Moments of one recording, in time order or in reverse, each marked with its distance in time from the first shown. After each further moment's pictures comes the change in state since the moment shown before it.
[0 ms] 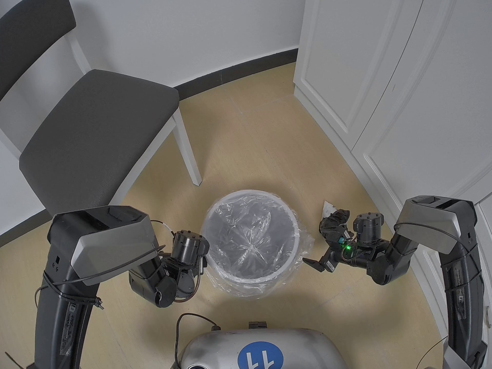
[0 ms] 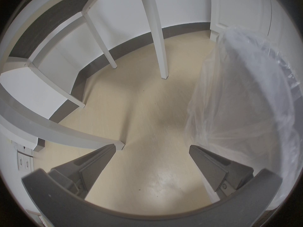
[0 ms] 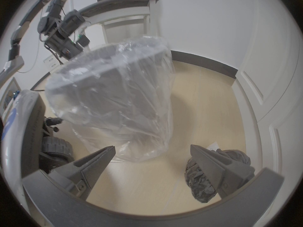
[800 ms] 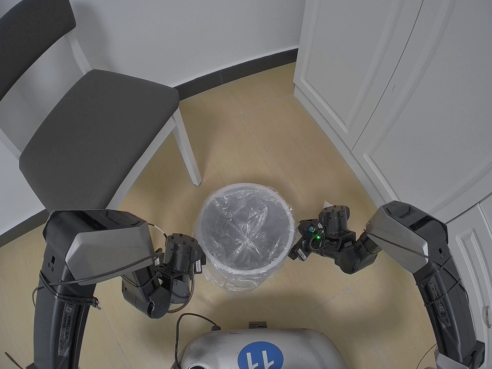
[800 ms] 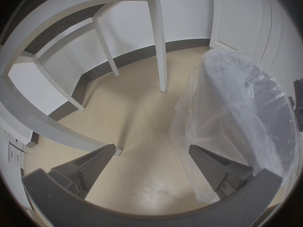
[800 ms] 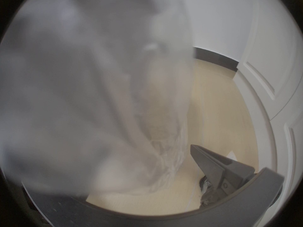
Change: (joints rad) left arm -0.011 -0.030 0.144 -0.252 -0.006 0.000; right arm 0.095 0.188 -0.474 0.261 -0.148 0.129
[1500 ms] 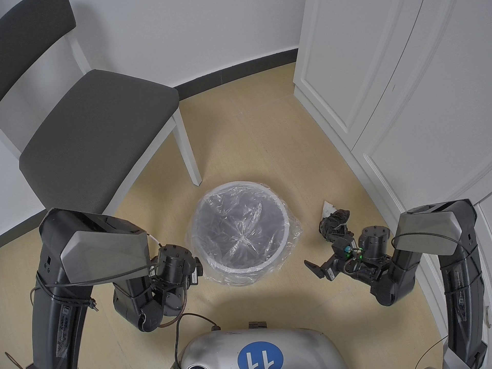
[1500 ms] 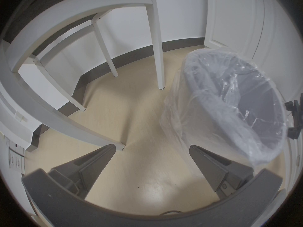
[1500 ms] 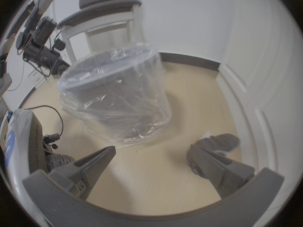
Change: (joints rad) left arm -0.017 -0.027 0.158 -0.127 -0.015 0.027; right arm -0.040 -0.204 0.699 -0.570 0.007 0.074
